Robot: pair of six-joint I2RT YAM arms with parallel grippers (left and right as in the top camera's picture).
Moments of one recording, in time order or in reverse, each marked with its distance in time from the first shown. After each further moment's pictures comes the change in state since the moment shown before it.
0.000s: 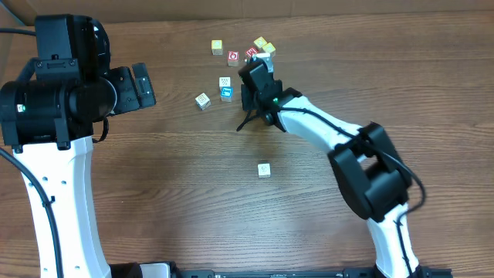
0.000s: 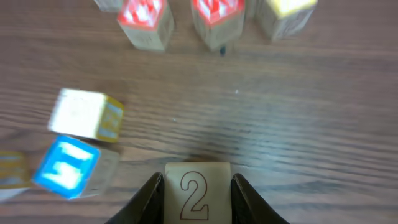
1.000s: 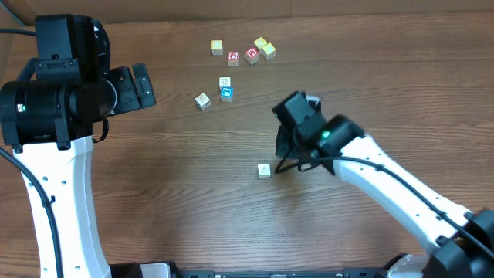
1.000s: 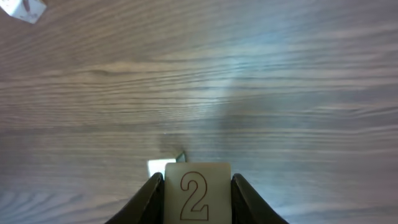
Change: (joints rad) left arm 0.000 0.000 0.000 -0.001 0.000 0.000; right arm 0.057 -0.608 -0.408 -0.532 -0.159 0.369
